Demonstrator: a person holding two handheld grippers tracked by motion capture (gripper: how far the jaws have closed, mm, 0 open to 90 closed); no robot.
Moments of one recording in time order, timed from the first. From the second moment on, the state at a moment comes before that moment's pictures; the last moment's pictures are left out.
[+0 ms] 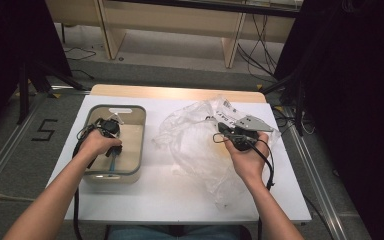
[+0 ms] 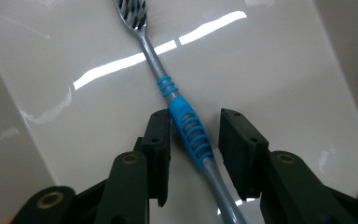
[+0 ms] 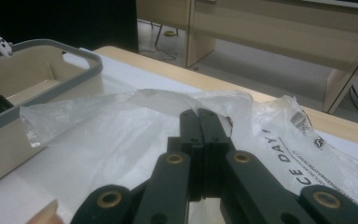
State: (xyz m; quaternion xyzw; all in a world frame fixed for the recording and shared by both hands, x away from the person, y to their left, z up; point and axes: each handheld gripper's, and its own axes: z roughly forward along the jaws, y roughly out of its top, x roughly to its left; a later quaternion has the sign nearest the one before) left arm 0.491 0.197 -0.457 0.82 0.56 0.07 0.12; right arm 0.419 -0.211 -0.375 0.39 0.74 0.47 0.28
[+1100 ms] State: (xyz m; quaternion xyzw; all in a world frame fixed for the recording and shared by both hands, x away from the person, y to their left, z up) left arm 0.493 0.191 -0.456 0.83 0.55 0.08 0.10; right arm 0.419 -0.211 -0.376 0.39 0.74 0.47 0.28
